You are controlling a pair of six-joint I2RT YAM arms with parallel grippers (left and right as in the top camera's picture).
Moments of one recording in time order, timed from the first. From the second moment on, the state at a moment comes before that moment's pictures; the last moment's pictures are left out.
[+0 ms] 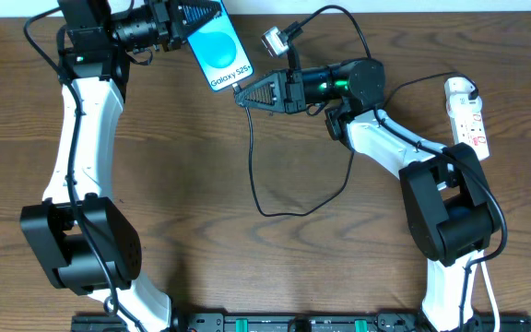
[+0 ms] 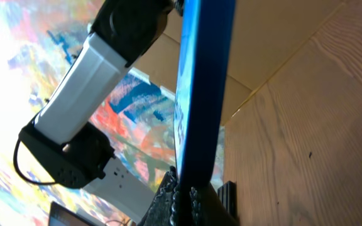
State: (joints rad) left arm 0.10 1.85 1.66 -0.03 1.34 -0.90; right arm 0.44 2.09 1.38 1.31 -1.33 1.56
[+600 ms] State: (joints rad) left arm 0.10 1.85 1.66 -0.03 1.33 -0.85; right arm 0.44 2.09 1.38 1.28 -1.31 1.56
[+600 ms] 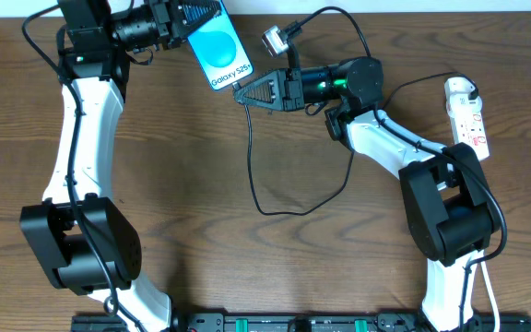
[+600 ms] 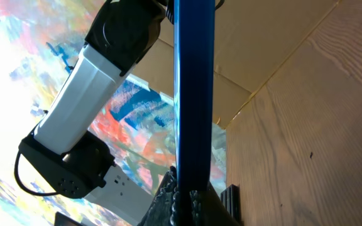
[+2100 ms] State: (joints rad) left arm 0.13 1.85 1.64 -0.04 1.41 -0.83; right arm 0.22 2.09 1.39 -0.36 -1.15 0.66
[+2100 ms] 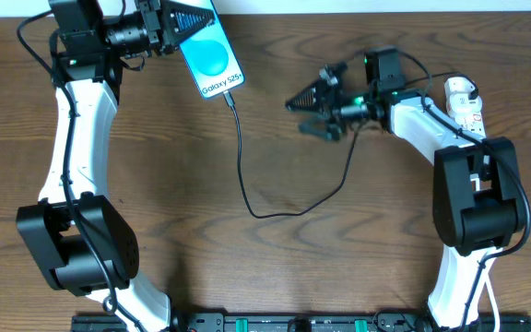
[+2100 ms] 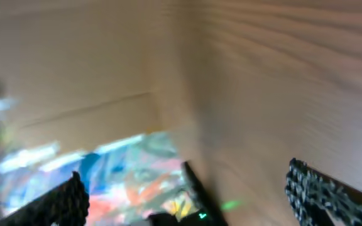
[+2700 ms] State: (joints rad) left arm 0.13 1.85 1.64 -0.04 1.38 -0.83; right arm 0.22 2.09 1.39 -0.78 -0.67 0.41
